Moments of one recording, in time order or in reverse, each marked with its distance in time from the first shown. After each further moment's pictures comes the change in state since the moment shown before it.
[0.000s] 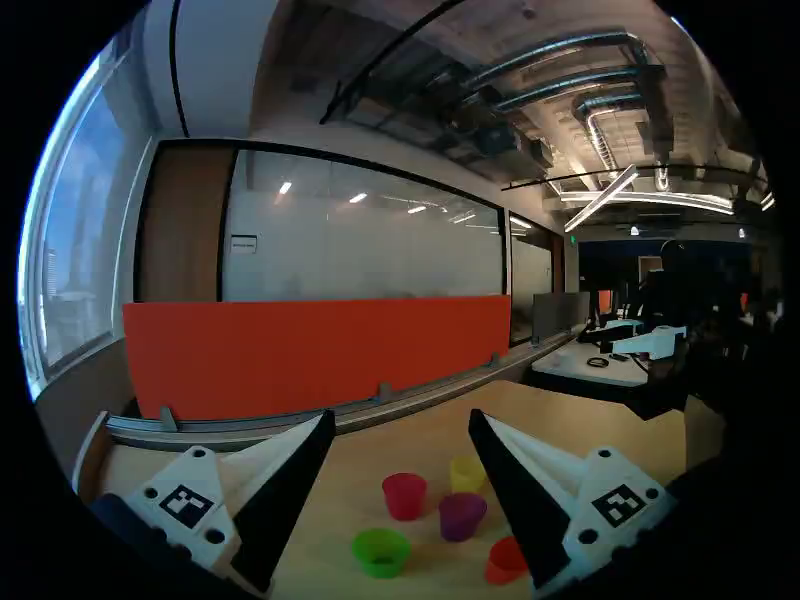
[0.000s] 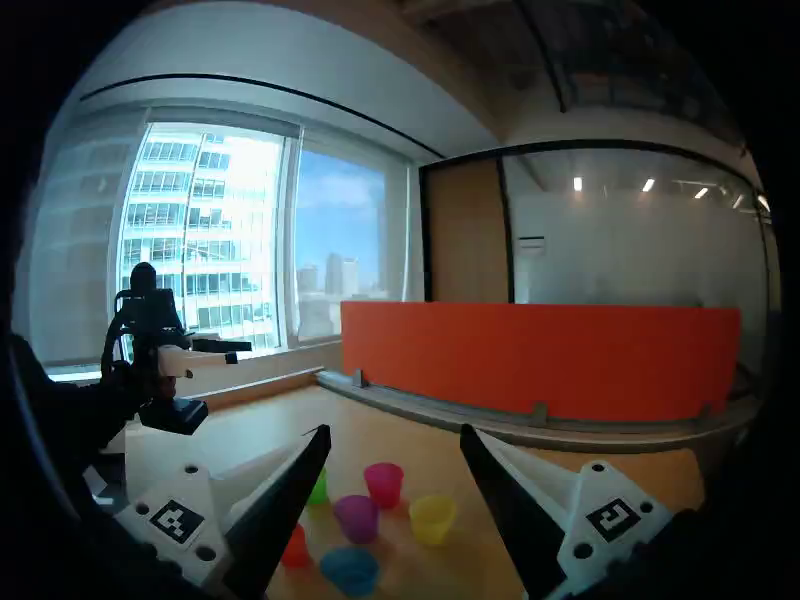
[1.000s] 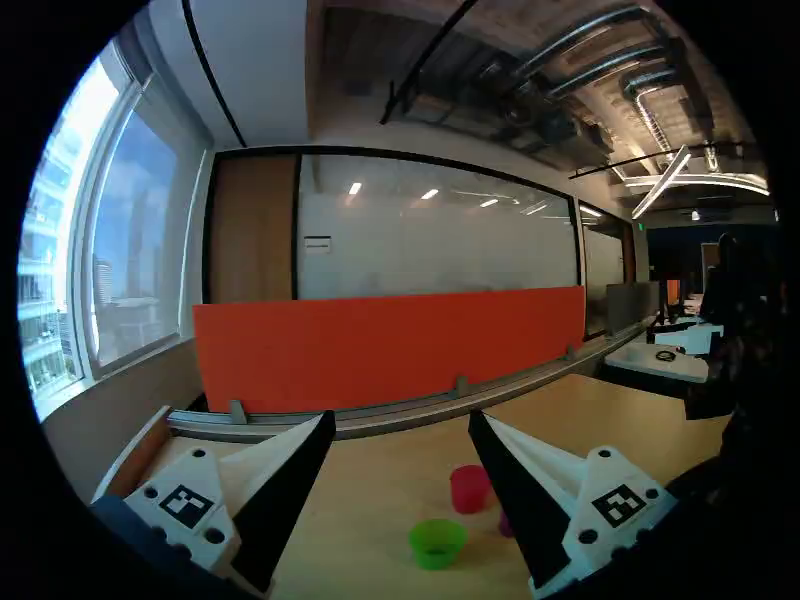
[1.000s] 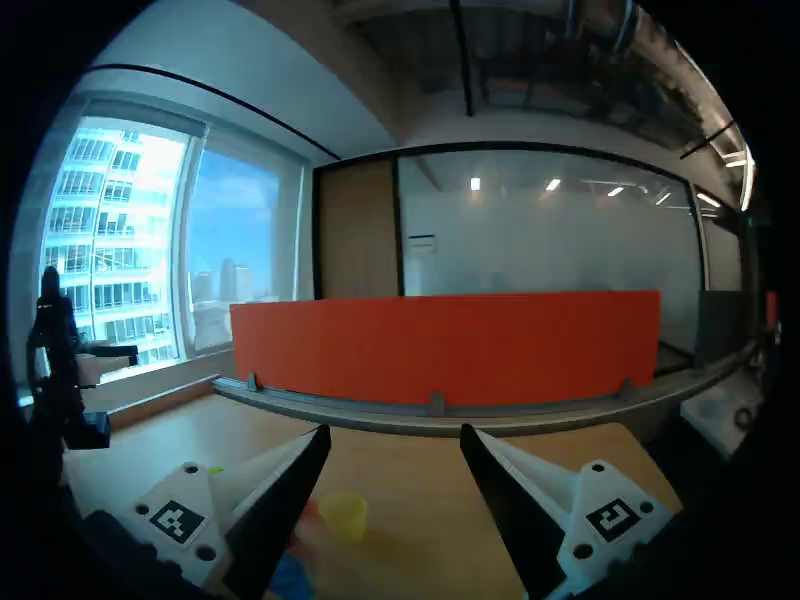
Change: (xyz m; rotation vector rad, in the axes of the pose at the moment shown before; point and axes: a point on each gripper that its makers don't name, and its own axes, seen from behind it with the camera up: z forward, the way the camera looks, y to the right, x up) left arm -0.002 -0.044 -0.018 0.272 -0.010 0.023; right arm -0.014 0.081 -0.011 -0.375 0.021 0.047
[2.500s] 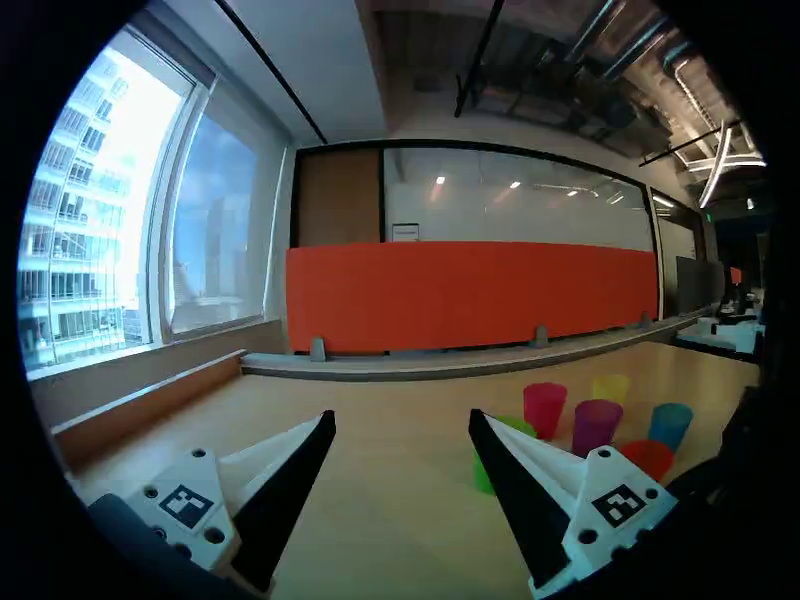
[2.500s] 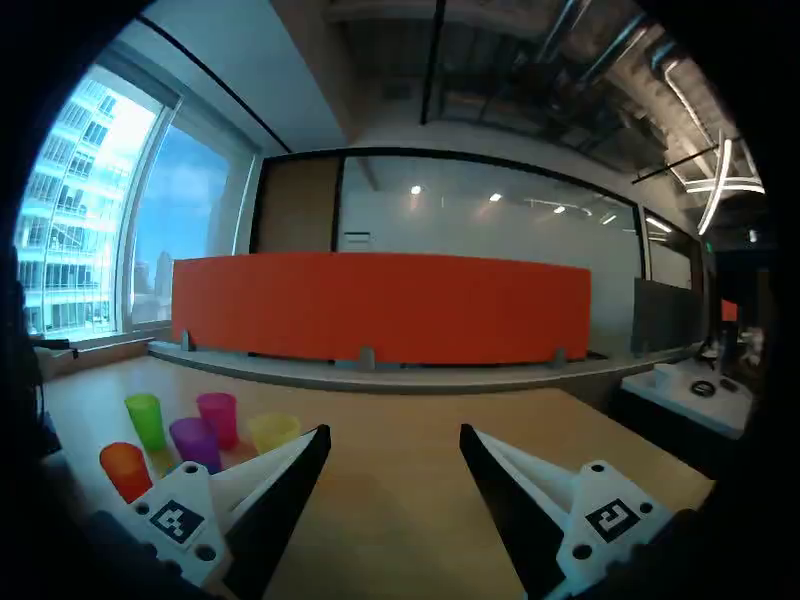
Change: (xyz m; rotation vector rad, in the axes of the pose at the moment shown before) left arm -0.153 -0.040 -0.066 0.339 0.006 0.016; right arm -0.138 0.036 -0.035 -0.287 0.032 -0.067
